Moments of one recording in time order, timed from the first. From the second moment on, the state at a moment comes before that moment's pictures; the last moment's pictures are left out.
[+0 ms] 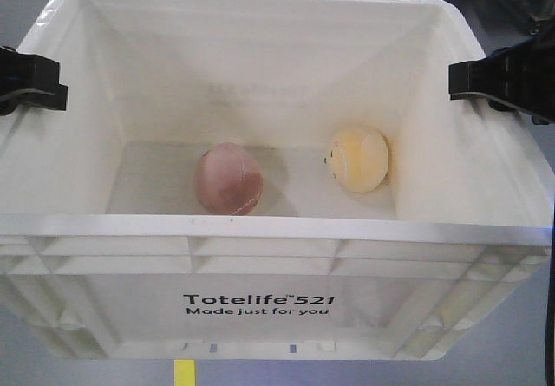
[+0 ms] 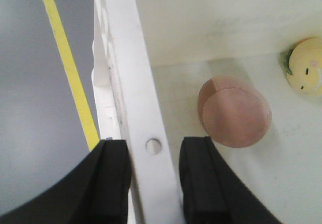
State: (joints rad) left arm -0.37 1.10 -1.28 -0.04 1.11 -0.28; right arm 0.28 1.11 -1.14 0.07 0.87 0.11
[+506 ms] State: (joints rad) left arm -0.37 1.10 -1.28 -0.05 1.11 -0.28; right arm 0.28 1.11 -1.14 0.07 0.87 0.11
